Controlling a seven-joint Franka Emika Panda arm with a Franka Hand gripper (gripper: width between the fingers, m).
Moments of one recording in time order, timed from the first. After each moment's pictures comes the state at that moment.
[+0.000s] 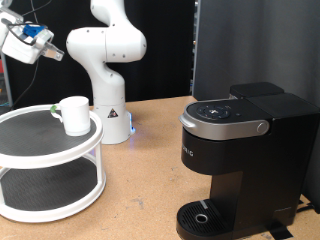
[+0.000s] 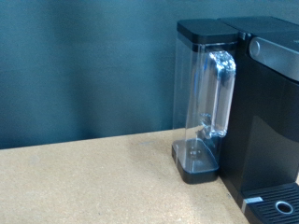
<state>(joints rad) -0.25 -0.65 -0.82 -2.57 0.38 1.44 -1.41</state>
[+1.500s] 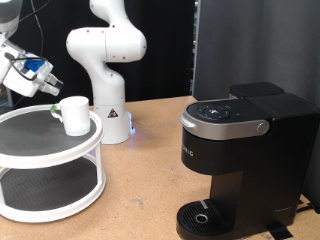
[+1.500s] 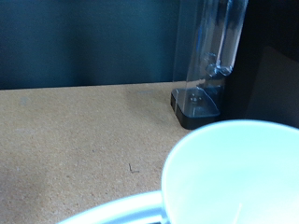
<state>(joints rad) -0.24 -0.50 -0.89 -2.66 0.33 1.63 -1.65</state>
